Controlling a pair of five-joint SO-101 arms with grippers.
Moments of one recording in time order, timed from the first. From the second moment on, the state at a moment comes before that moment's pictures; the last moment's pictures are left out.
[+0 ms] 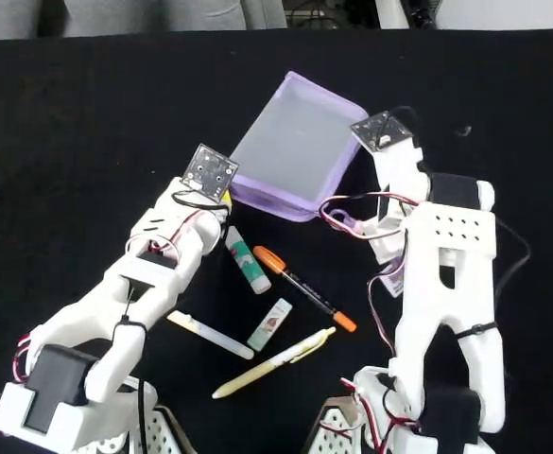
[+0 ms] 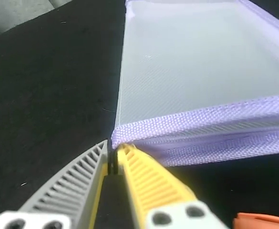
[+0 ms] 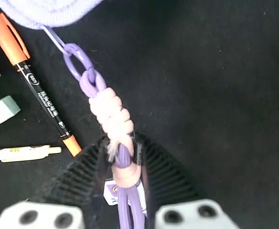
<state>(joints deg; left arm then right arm) 11.6 -12.6 62.2 -15.3 -15.6 9.3 -21.3 27.5 81.7 31.3</state>
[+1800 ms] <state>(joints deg) 18.5 -26.1 61.7 -11.3 -11.6 11.0 -21.4 24.9 82.7 32.0</state>
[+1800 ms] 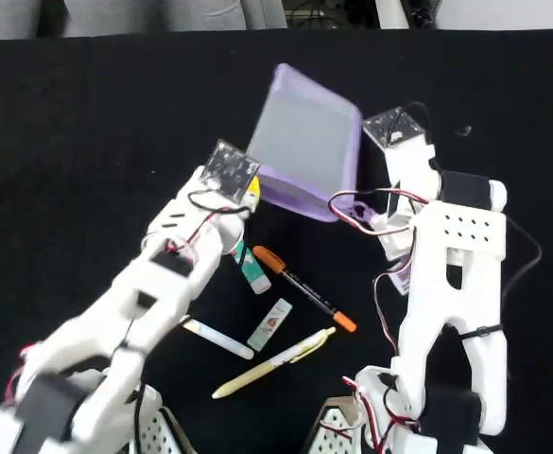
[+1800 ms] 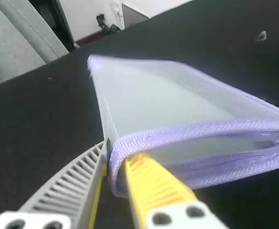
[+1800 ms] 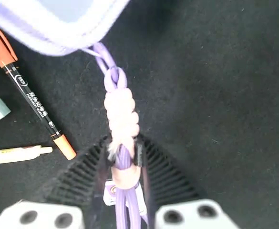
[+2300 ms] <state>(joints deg) 16.9 -43.4 55.8 20.3 0.3 3.0 -47.3 29.8 84.4 32.0</state>
